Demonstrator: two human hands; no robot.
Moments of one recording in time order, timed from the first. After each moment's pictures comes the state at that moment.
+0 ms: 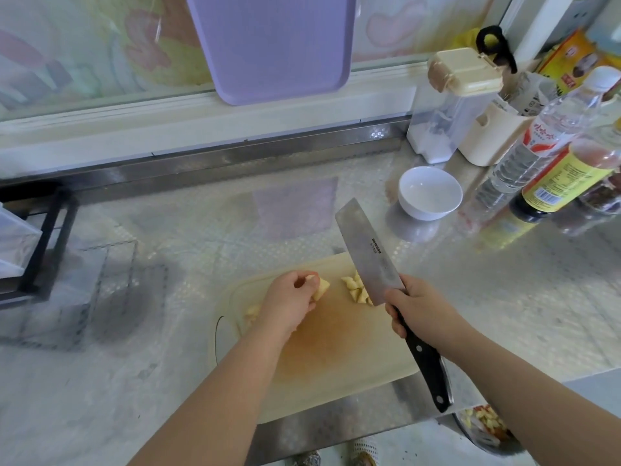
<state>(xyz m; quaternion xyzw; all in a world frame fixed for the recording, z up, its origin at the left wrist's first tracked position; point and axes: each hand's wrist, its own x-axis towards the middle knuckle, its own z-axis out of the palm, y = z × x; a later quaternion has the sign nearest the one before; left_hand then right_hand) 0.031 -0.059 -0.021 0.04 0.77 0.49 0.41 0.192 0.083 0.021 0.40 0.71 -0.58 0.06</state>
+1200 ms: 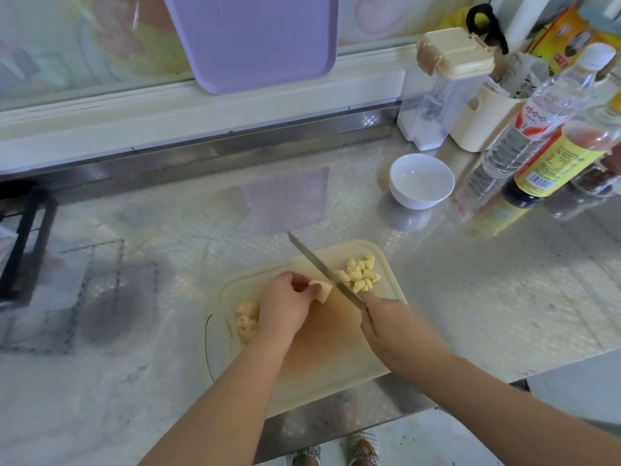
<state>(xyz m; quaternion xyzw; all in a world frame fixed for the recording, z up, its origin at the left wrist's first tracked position) 0.040 -0.055 -0.049 0.12 0.86 0.38 0.31 0.198 0.047 0.002 0.28 0.92 -0.24 0.13</state>
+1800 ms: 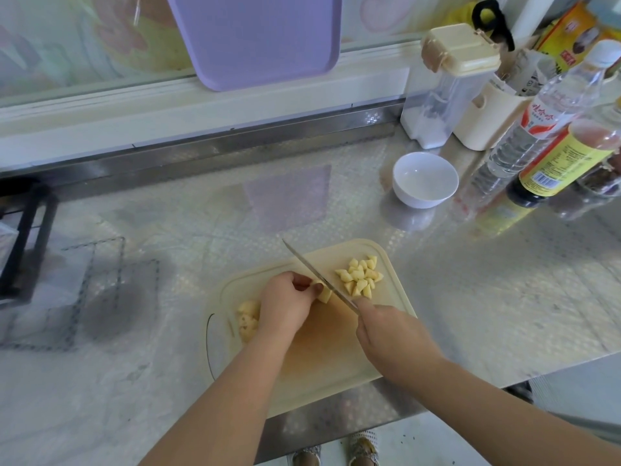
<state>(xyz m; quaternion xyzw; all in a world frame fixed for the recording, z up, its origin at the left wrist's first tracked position) 0.037 -0.055 -0.054 0.10 0.85 0.40 0.32 0.194 0.038 -0.006 0.27 0.92 -0.22 0.17</state>
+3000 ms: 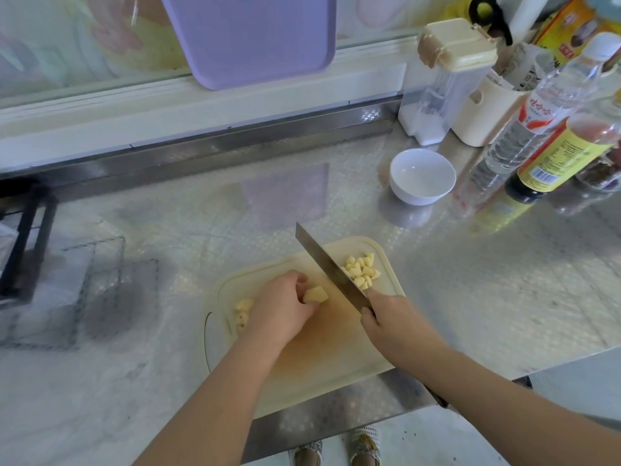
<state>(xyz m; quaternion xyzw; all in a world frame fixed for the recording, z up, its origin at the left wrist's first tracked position) 0.040 -0.069 -0.024 0.28 0.89 0.22 0.28 0.195 0.049 0.001 0.33 0.88 -0.31 0.15</state>
